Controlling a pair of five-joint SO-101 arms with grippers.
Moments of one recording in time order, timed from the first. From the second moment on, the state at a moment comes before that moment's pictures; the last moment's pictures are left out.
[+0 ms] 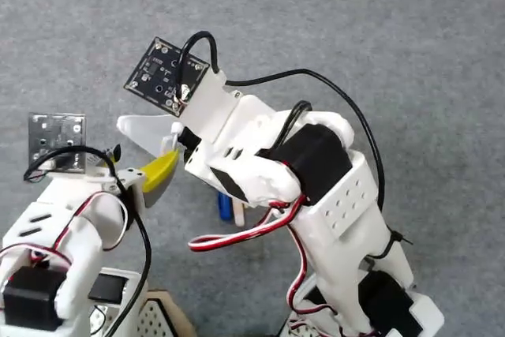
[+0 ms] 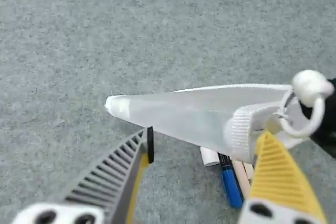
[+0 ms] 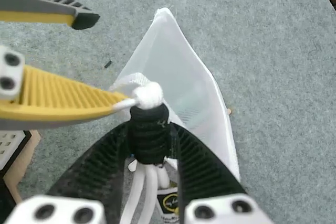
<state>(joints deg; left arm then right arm) 1.8 -74.9 37.2 81.1 3.6 -43.0 -18.5 -20.4 100.5 19.6</state>
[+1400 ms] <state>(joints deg) 2.5 -74.9 41.8 75.1 -1.3 -42.0 -18.4 -20.4 100.5 19.6</state>
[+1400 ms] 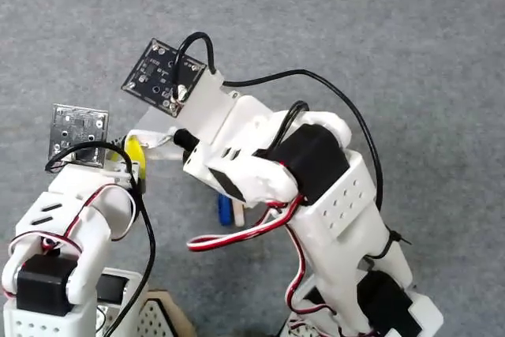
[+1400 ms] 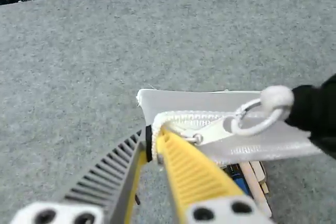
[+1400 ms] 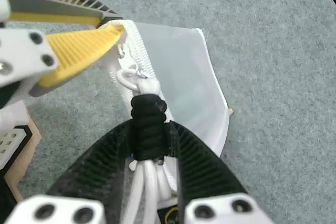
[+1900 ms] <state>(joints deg) 2.5 -74.6 41.9 75.1 -5.6 -32.6 -23.4 -8.0 99.9 22.6</state>
